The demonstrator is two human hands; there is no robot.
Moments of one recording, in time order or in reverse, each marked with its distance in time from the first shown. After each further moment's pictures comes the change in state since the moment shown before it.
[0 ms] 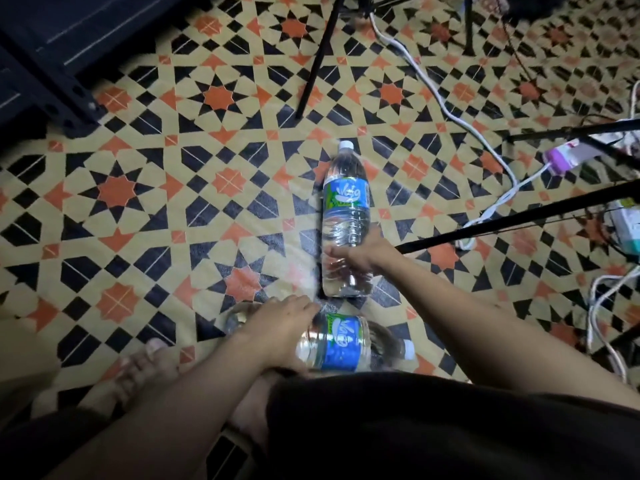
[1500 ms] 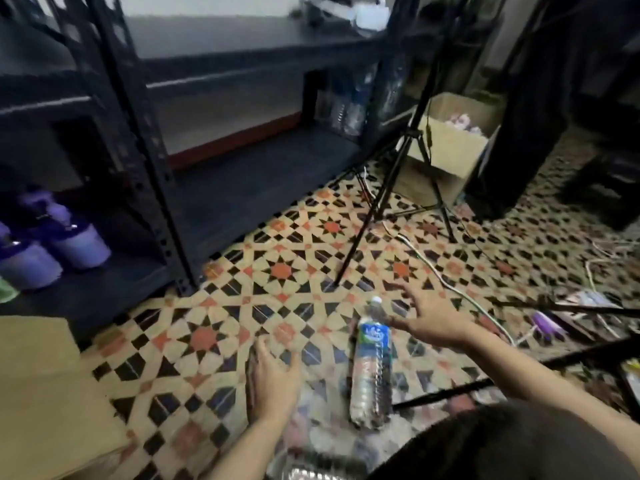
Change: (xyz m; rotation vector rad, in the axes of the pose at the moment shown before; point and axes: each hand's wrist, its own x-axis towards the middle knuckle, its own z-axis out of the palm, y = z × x) left_hand -0.094 -0.028 -0.143 -0.987 0.985 -0.757; right_hand -0.166 -0.170 -0.121 -0.477 0.160 -0.477
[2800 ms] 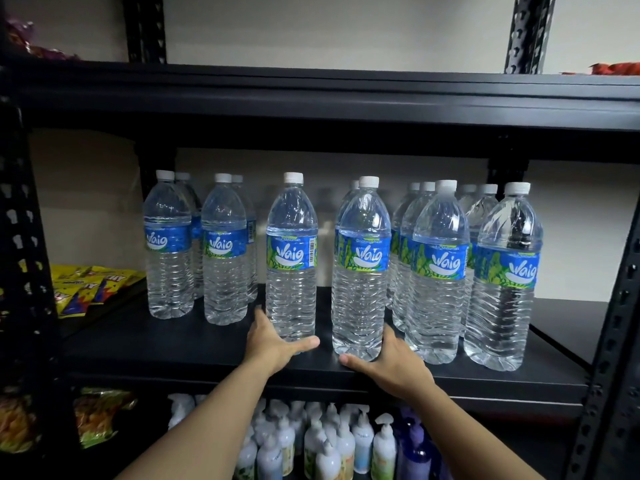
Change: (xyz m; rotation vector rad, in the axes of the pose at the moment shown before) left_hand 0.063 -0.049 -0.639 -0.231 0.874 -0.085; right_hand -0.013 -0.682 0.110 0.013 0.113 -1.017
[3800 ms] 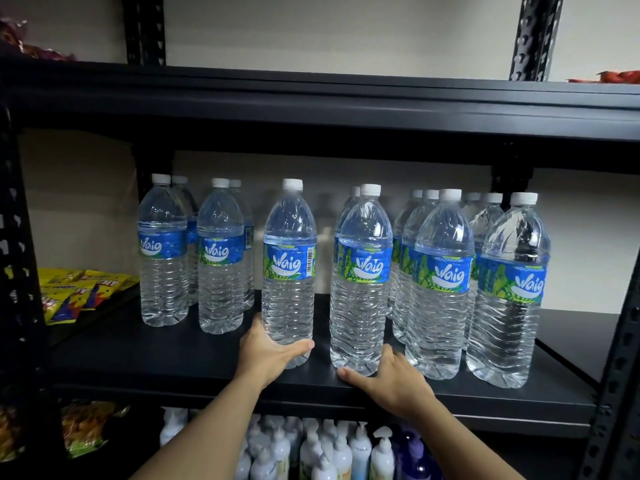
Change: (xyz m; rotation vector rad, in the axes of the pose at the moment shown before) left_hand 0.017 -0.011 0.008 -0.136 0.094 0.144; right_hand 0.005 -0.001 0.000 -0.124 -0.091 0.040
